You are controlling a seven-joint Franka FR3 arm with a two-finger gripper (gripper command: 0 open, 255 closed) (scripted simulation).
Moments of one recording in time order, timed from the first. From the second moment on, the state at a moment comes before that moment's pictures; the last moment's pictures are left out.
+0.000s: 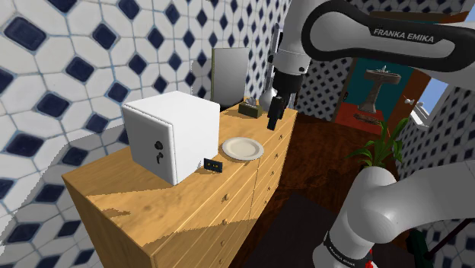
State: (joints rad) arm -0.01 -0.79 0.05 -2.30 0.04 1.59 -0.17
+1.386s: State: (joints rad) arm -0.02 -0.19 0.02 -2.27 0.01 2.10 -0.29
